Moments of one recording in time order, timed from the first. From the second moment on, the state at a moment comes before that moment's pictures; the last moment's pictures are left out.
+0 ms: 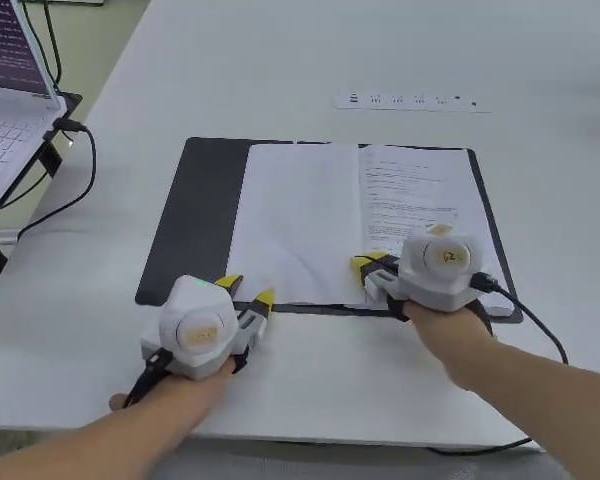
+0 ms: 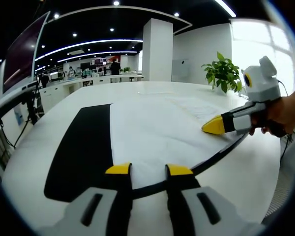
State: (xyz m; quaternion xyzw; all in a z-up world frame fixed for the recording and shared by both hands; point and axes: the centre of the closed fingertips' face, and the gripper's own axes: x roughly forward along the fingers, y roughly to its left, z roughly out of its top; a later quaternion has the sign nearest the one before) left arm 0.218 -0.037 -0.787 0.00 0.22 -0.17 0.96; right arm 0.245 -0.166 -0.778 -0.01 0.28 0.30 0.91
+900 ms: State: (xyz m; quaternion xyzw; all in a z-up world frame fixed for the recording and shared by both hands) left arm 0.218 -0.038 -0.788 0.01 0.23 -0.17 0.96; right arm 0.171 -0.173 -0.785 0.03 0.33 0.29 0.90
